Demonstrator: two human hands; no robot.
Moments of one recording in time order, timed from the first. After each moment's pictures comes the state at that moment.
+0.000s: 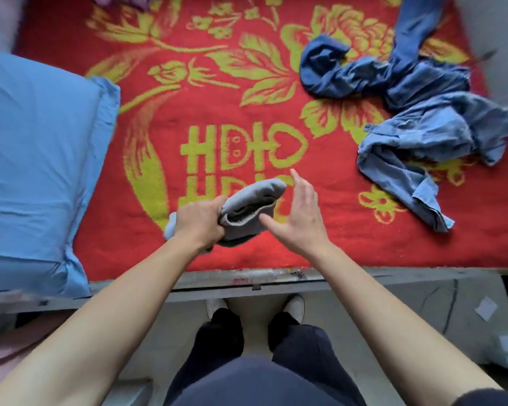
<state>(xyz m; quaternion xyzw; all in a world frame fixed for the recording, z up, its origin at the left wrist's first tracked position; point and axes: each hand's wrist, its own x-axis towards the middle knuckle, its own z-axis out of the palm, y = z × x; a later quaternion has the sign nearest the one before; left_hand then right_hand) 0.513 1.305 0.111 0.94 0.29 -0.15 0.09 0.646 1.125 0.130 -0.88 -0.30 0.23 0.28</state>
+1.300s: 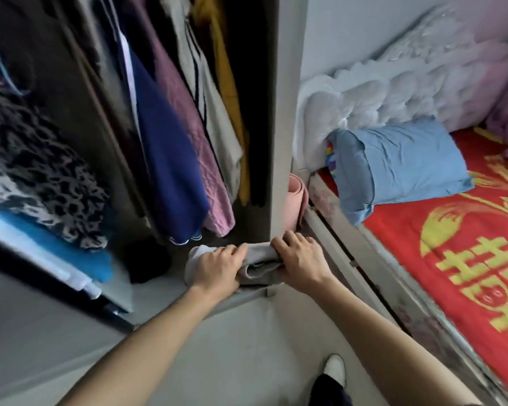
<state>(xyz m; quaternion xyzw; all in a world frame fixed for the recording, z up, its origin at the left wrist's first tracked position) -0.129 0.820 0.313 0.68 0.73 0.00 -0.04 0.057 0.913 0.316 -0.39 -0.92 0.03 0.05</state>
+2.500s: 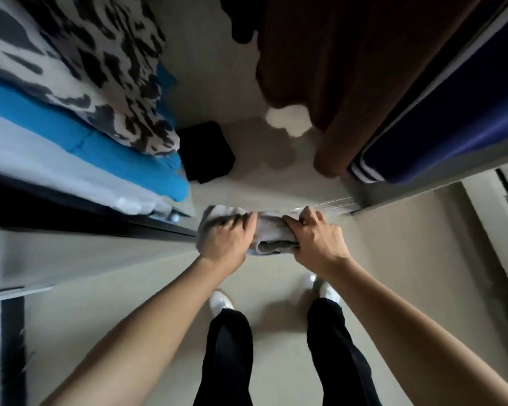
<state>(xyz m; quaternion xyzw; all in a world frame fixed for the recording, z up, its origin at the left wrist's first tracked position) -0.540 0.730 0.058 0.65 0.74 -0.10 0.15 -0.359 0.832 0.058 -0.38 -0.91 0.13 -0.12</state>
